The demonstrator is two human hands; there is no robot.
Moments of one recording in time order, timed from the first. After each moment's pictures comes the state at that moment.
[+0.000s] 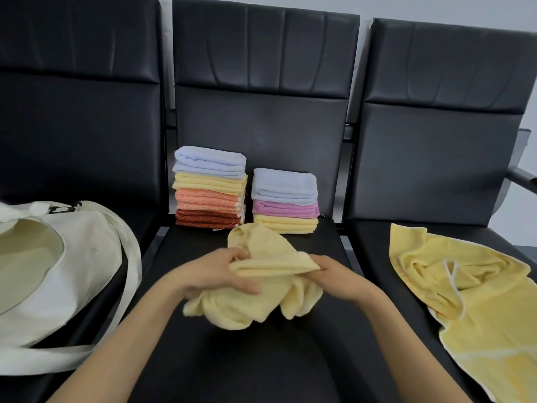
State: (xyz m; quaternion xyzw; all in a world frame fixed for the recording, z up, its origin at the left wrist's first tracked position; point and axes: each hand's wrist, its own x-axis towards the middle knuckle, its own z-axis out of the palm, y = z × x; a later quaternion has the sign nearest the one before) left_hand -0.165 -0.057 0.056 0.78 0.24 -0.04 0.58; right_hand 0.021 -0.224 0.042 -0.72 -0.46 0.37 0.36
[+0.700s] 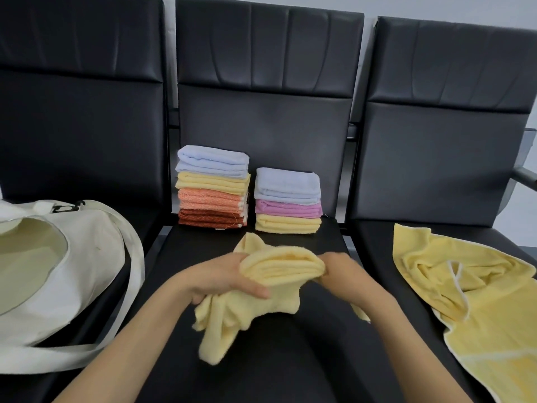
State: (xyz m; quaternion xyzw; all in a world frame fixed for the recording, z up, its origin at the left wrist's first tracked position) left_hand -0.163 -0.068 0.063 0.76 0.21 -0.07 0.61; right_hand 0.018 -0.222 0.050 -0.86 -0.47 0.17 0.13
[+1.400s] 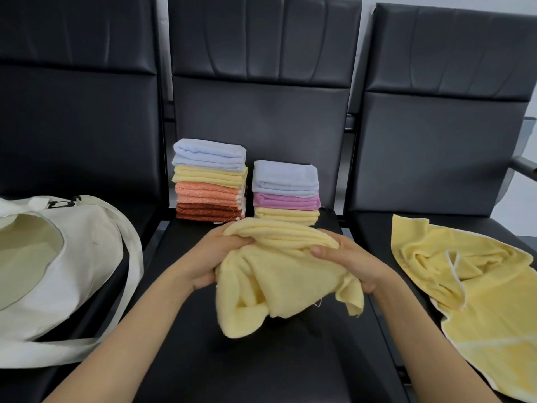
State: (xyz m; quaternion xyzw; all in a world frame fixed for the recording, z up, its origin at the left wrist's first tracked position) left_hand -0.158 -0.062 0.060 0.60 0.22 0.13 0.76; right_hand 0.032 -0.237 0.060 -0.57 -0.37 0.49 0.55
